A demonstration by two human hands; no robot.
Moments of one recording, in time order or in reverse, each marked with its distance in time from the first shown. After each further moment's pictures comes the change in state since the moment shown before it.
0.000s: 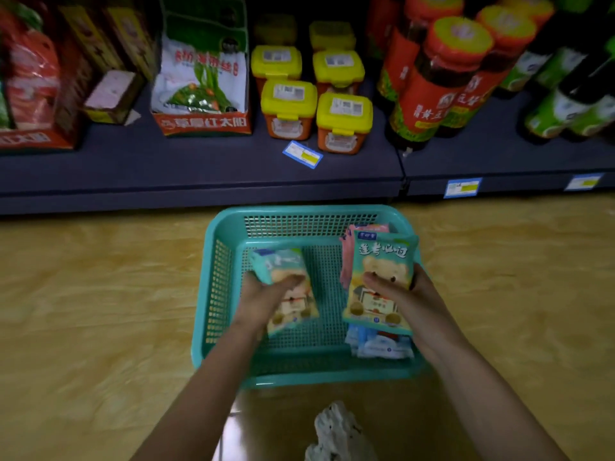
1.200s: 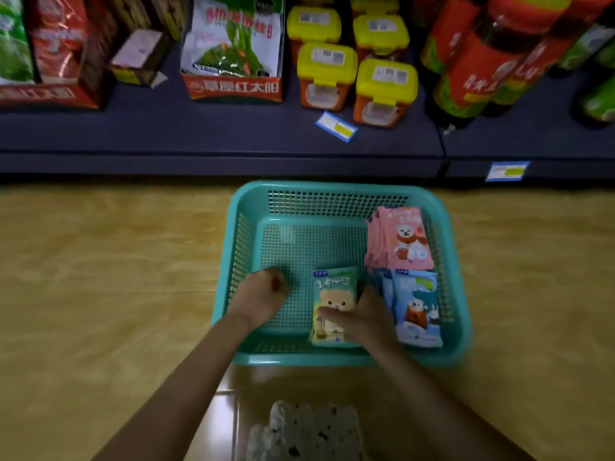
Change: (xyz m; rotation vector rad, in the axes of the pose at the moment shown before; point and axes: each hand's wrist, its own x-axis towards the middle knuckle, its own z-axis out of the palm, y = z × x) left_hand 0.016 -0.034 -0.051 0.901 -0.114 0.289; right_hand 0.020 0.102 0.067 -0.821 -0.014 0.151
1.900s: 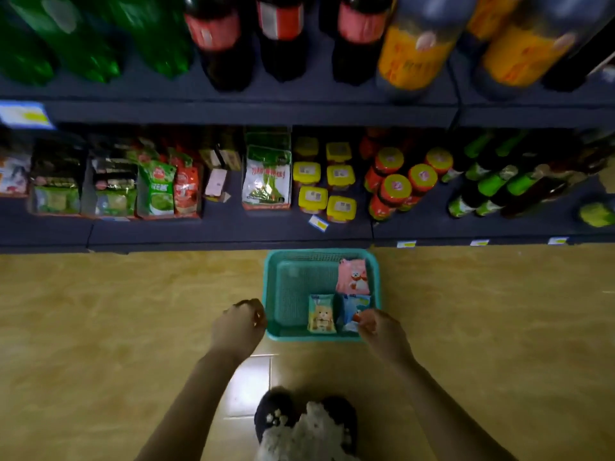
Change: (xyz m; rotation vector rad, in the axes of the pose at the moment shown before) left_hand -0.254 0.192 -0.289 0.254 0.024 -0.065; right_hand -0.272 -0.183 -0.268 -0.138 -0.088 -0.114
